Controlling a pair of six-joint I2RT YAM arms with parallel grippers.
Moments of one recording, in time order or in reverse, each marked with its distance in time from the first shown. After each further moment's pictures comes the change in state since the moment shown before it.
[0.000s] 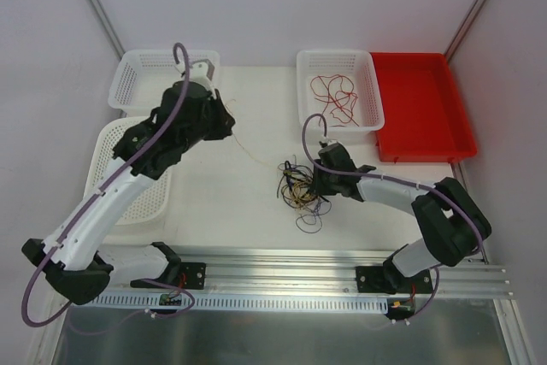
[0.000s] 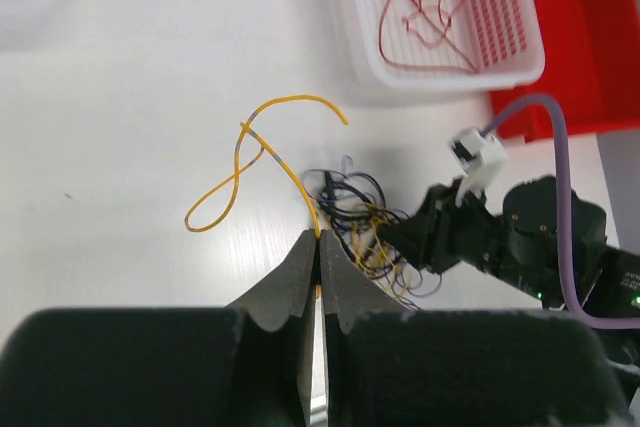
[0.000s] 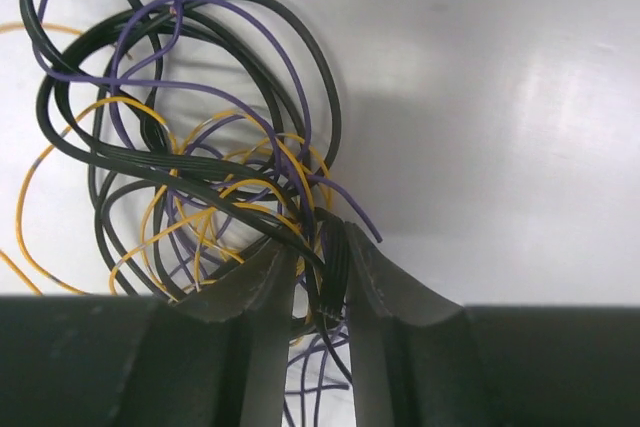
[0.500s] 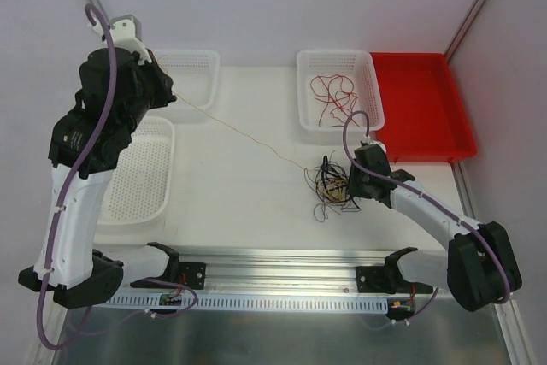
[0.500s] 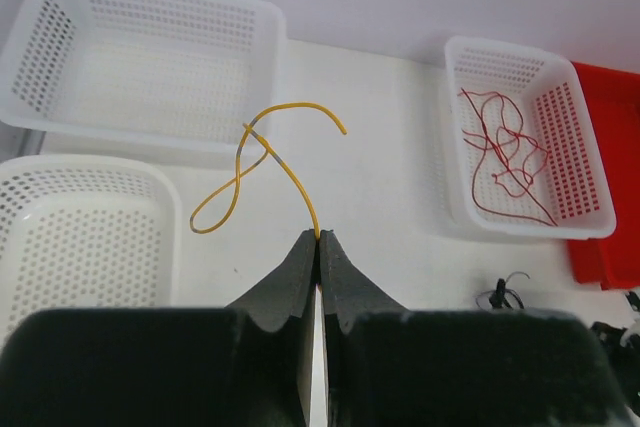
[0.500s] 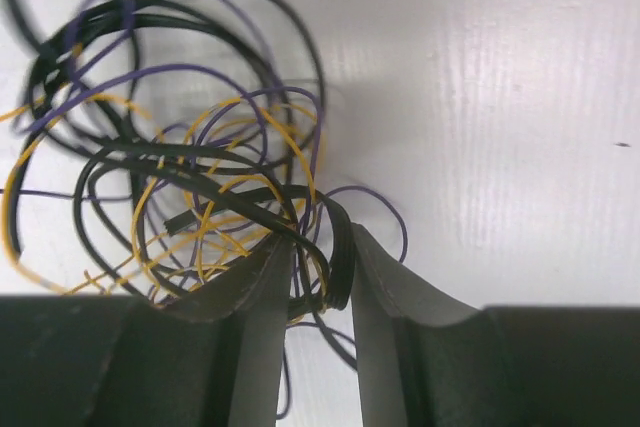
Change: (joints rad) left arm 0.290 0.010 0.435 -0.206 -0.079 0.218; right arm -0.238 -0.319 -0.098 -0.282 0.112 -0.036
